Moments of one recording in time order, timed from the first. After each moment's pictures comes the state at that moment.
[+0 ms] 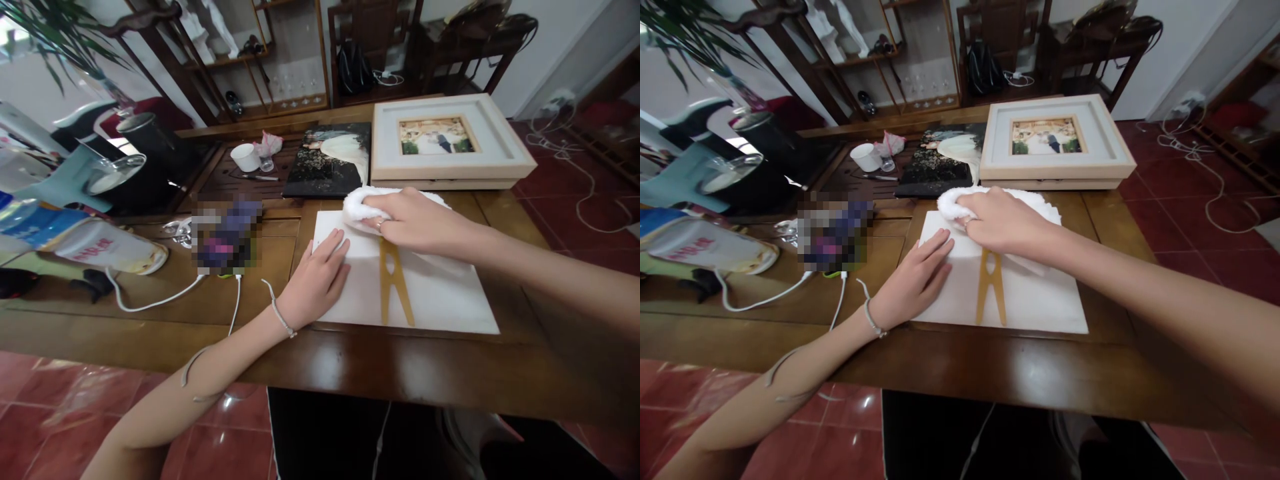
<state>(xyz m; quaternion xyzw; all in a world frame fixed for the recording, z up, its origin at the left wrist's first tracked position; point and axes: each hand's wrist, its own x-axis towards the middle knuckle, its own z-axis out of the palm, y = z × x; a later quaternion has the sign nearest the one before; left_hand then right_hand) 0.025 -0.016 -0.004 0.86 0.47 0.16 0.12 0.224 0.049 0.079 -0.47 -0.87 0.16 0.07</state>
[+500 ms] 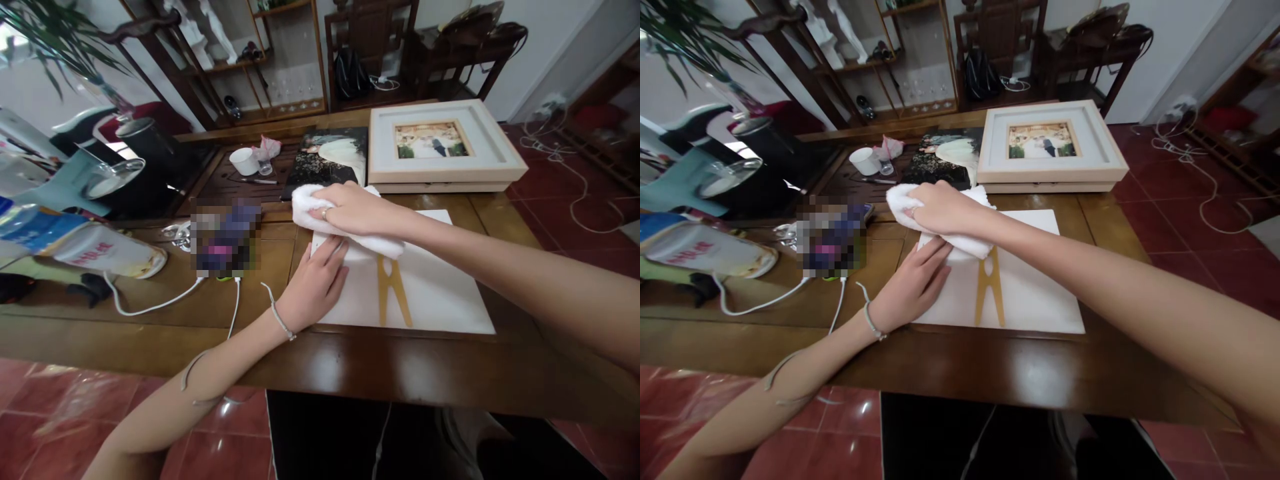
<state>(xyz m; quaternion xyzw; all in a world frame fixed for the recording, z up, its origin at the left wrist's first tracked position) 0.027 -0.015 0.000 0.87 0.46 0.16 0.11 0.162 0.072 0.086 -0.41 -0.87 0.26 0.11</state>
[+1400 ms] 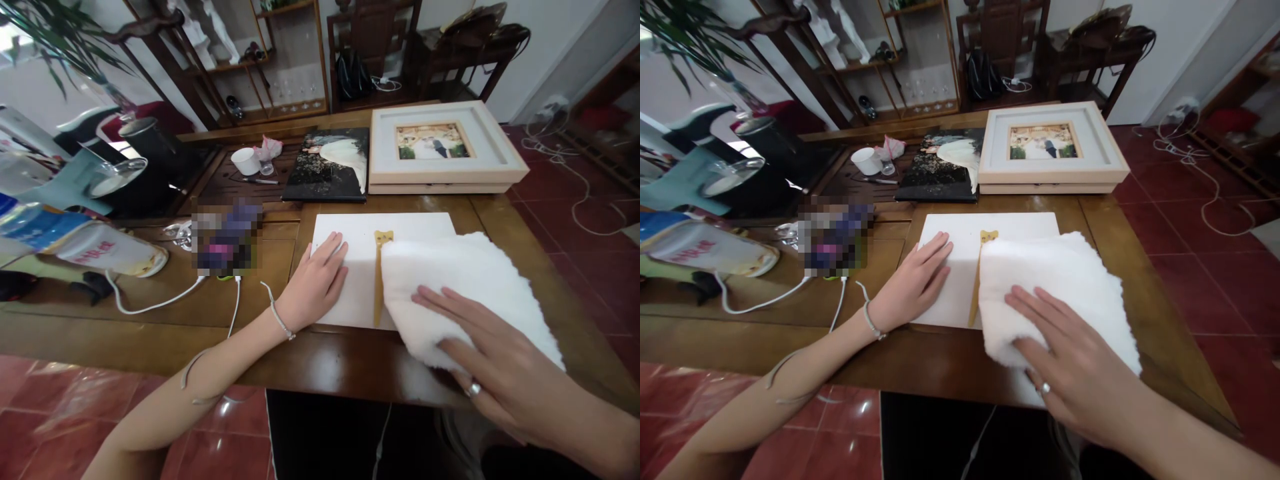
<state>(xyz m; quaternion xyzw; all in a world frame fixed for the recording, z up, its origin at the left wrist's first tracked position) 0.026 -0.017 -0.001 0.86 0.48 0.14 0.12 0.302 -0.095 0.017 -0.31 -0.93 -0.02 0.19</state>
